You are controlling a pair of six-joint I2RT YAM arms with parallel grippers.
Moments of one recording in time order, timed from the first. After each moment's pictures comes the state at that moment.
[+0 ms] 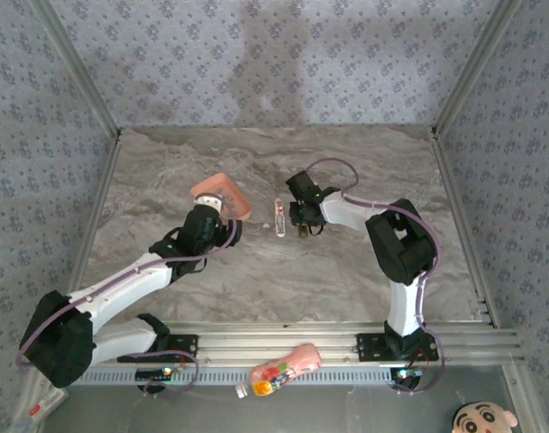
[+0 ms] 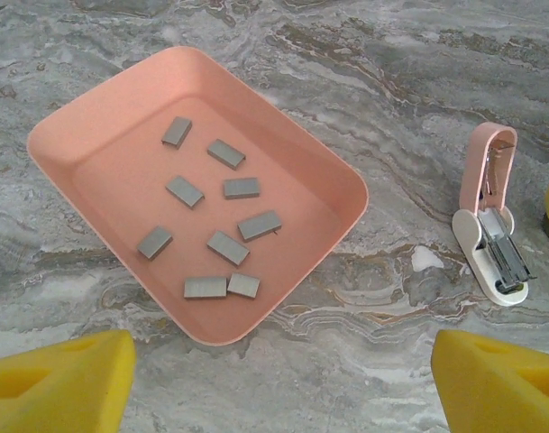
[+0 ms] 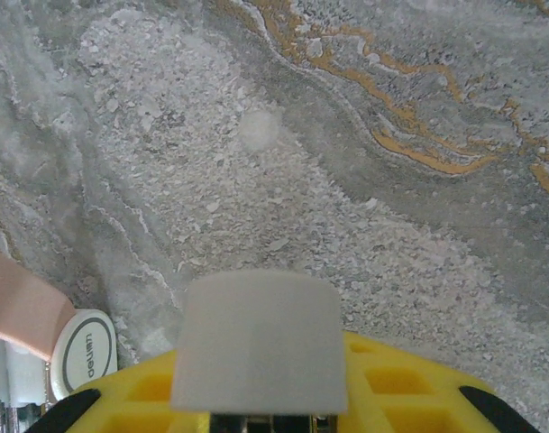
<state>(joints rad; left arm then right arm) -0.65 1.14 0.63 -0.14 -0.30 -0.34 0.60 1.92 1.24 -0.43 0.14 0.54</state>
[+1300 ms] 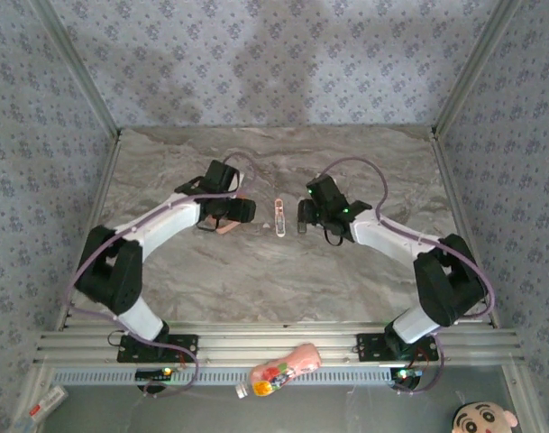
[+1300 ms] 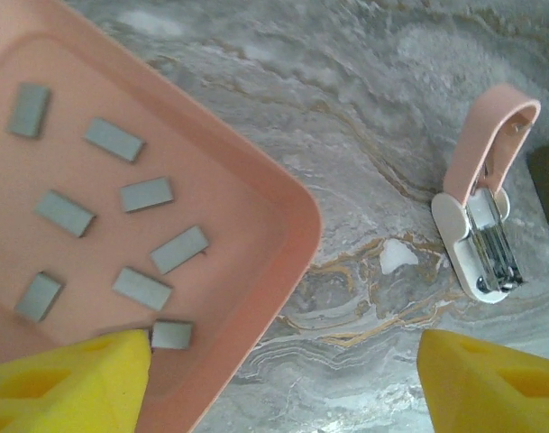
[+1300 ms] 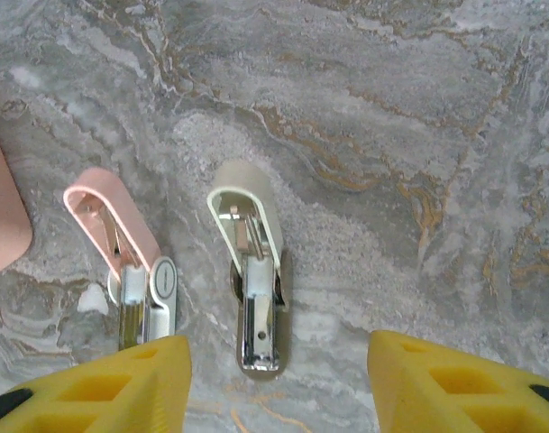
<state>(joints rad) -0.51 1.65 1.17 -0.53 0.03 -0.21 0.60 1.53 0.98 -0.31 0.18 0.52</state>
